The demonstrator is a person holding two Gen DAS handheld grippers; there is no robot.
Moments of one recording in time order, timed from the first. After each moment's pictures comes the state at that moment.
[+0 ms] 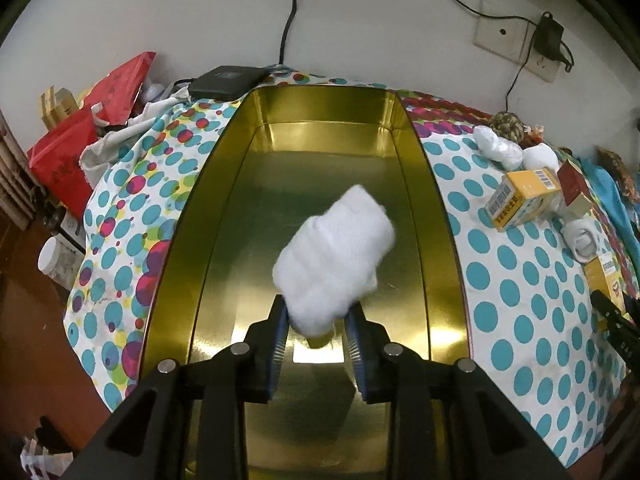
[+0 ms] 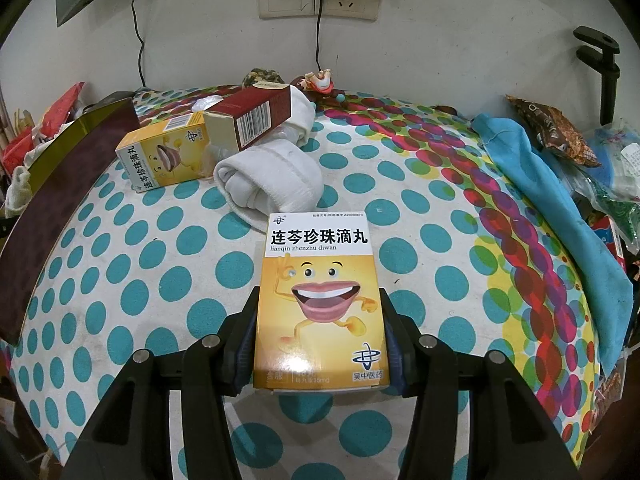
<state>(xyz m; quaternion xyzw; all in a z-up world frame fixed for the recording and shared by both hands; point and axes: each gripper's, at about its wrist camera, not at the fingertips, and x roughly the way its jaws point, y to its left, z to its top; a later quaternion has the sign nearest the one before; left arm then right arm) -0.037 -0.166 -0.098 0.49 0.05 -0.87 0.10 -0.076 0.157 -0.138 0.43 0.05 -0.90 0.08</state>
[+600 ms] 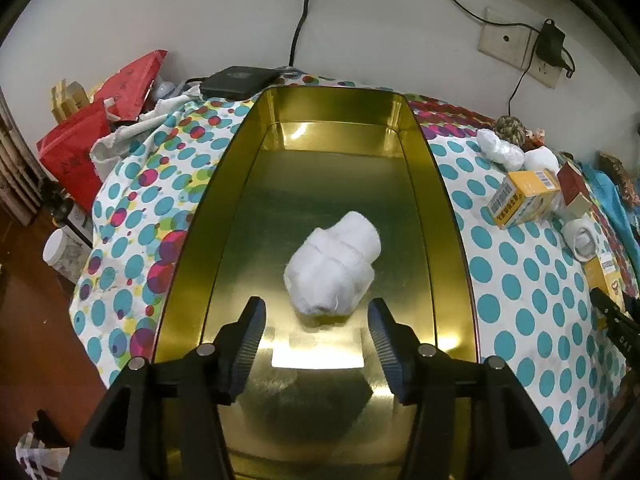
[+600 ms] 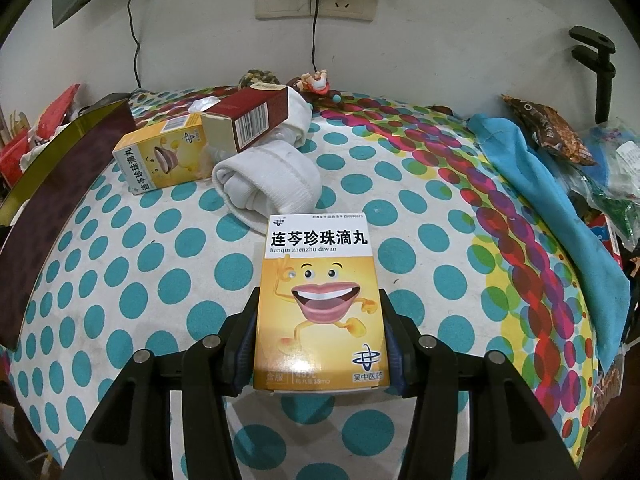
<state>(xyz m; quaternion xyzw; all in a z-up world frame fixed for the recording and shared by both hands) -0.026 -0.170 -0.095 0.48 0.05 -0.87 0.10 -0.076 0.162 -0.136 0.43 0.05 -0.90 0.08</state>
